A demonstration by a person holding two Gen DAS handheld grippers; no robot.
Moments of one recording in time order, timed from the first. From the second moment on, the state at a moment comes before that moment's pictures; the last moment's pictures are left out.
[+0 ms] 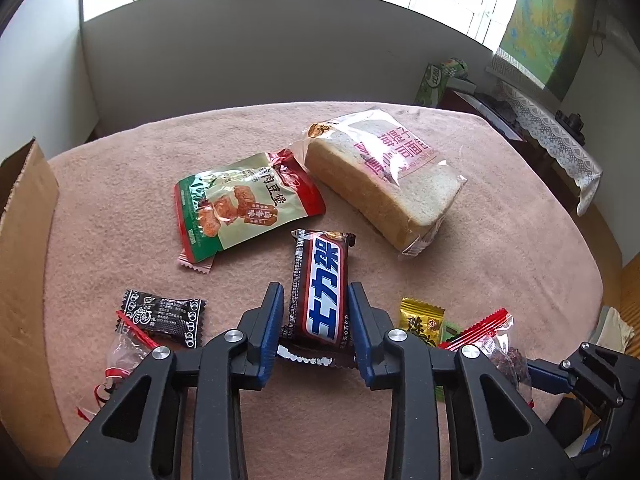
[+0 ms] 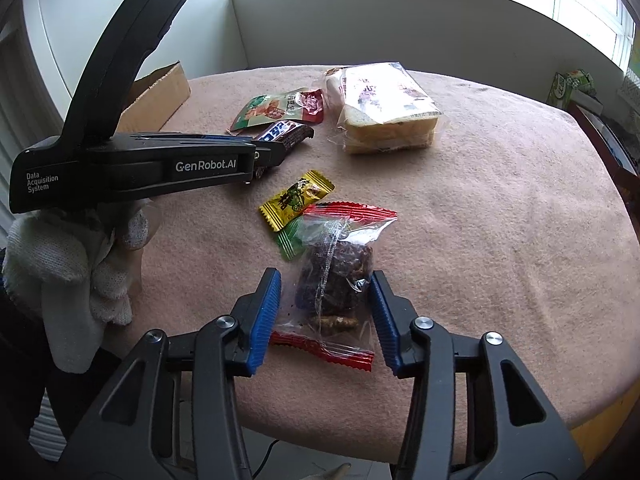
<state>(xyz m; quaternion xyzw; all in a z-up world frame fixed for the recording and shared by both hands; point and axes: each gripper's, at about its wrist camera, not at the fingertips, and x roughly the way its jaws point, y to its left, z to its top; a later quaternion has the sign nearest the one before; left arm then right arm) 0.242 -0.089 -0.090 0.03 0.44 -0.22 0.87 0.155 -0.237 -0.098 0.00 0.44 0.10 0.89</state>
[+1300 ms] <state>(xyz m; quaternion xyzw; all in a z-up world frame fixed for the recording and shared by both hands) 0.176 0.049 -0.019 -0.04 0.37 -0.14 0.92 0.171 -0.158 -0.018 -0.02 0.37 0.19 0.91</state>
